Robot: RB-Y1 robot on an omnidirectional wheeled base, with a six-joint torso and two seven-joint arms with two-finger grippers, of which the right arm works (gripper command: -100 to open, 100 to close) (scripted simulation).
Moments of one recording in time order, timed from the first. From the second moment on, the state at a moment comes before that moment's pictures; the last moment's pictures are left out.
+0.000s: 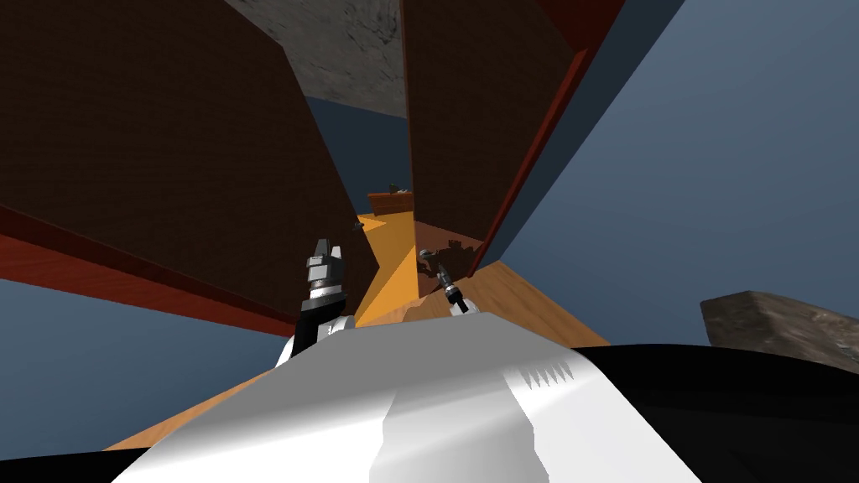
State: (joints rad) arm -0.23 -0.06 0.08 -0.53 0.22 -0.87 -0.23
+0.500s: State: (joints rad) arm -0.23 -0.07 0.07 -0.52 0.22 -0.89 -0.22
